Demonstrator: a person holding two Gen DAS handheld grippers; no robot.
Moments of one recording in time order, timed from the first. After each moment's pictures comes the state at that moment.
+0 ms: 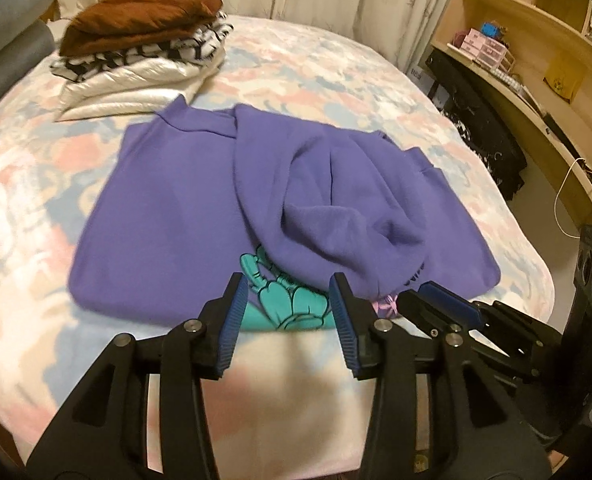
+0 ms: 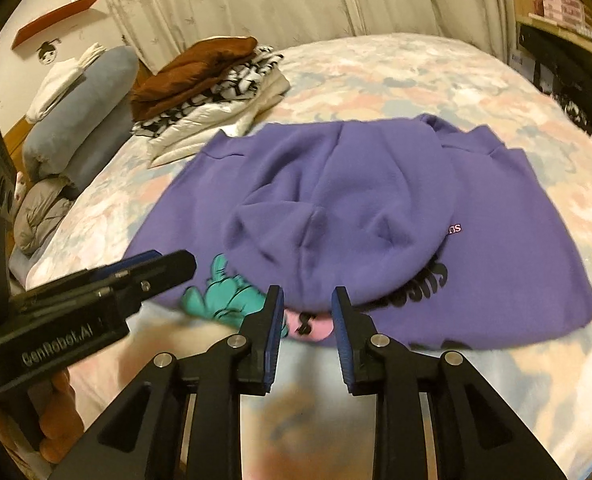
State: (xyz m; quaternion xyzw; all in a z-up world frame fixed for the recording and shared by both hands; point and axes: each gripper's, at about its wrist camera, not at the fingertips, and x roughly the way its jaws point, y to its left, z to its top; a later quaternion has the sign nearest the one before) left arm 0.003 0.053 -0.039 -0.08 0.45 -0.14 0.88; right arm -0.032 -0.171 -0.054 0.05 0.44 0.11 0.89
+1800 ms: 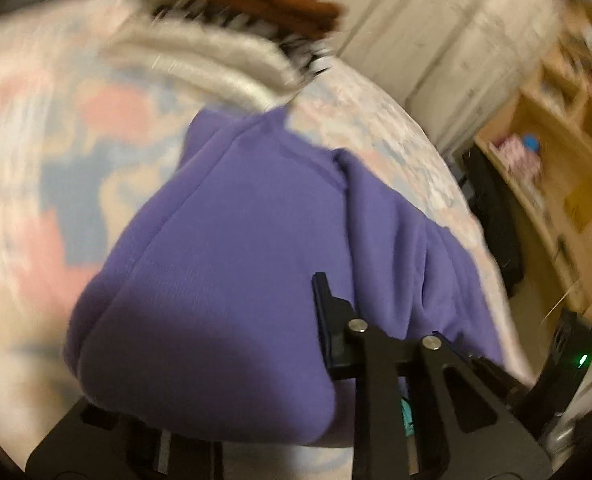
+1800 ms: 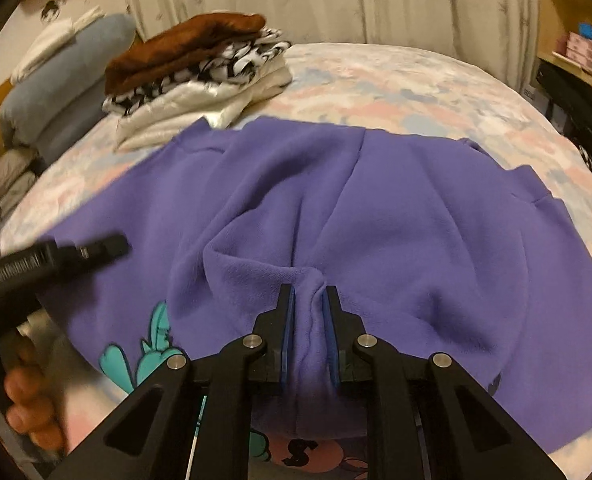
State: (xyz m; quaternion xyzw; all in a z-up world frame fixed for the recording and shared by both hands) left arm 0.105 0.139 -0.121 -0.21 0.38 -0.08 0.90; right arm 0.102 -0.118 -0.124 -0.03 0.44 0.09 0.89
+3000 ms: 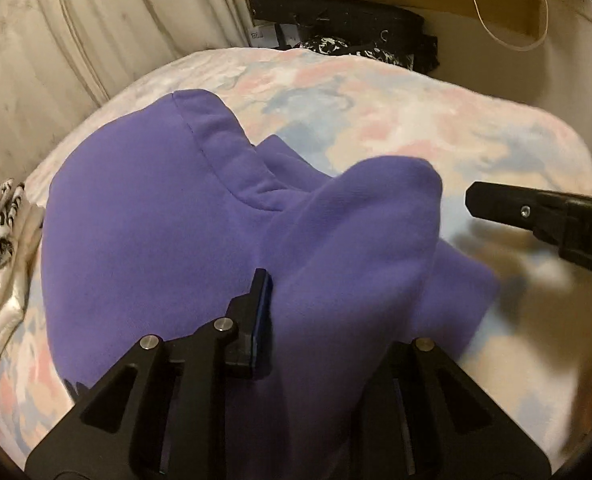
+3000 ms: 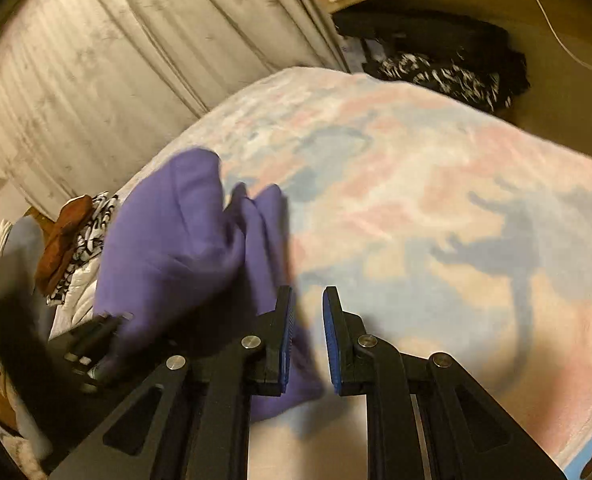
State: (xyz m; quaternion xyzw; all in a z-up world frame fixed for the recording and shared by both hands) left arm 0.084 -0.271 -0.135 0.25 0.35 -0.29 0.85; right arm 0.053 -0.407 -0.130 0.26 0.37 -0.09 0.89
